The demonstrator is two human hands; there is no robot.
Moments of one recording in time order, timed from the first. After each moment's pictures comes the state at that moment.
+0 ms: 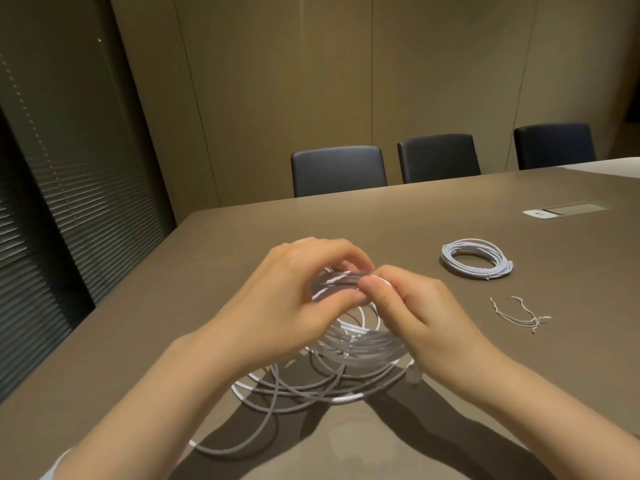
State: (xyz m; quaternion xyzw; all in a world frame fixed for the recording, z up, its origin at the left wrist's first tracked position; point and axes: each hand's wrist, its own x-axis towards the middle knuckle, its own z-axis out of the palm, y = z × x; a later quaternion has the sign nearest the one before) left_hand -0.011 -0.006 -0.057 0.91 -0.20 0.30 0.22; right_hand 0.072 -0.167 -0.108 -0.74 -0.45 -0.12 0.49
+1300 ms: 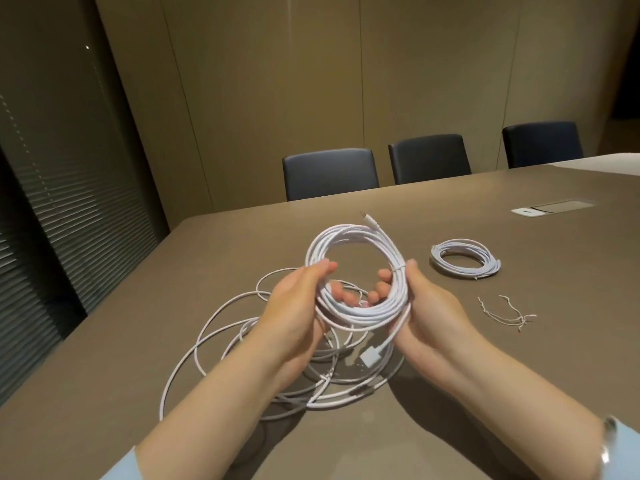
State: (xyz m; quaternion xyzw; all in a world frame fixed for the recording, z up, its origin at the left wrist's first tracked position) left_hand 0.030 -0.037 -0.088 0.55 0.08 0.15 0.82; right_hand 0.100 -0.158 -0.117 -0.36 -0.06 0.23 0.90
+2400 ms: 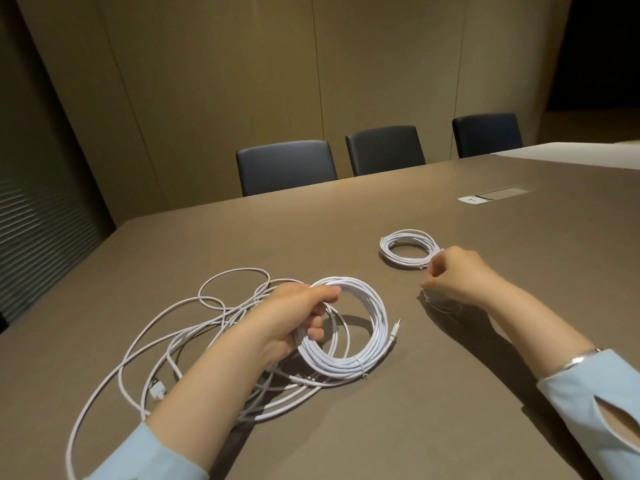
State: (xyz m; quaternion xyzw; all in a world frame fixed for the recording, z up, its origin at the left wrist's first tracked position) left_hand 0.101 -0.062 -0.119 0.68 0.14 -0.02 0.71; right_hand 0.213 -0.281 -0.123 -0.96 -0.08 -0.03 0.26
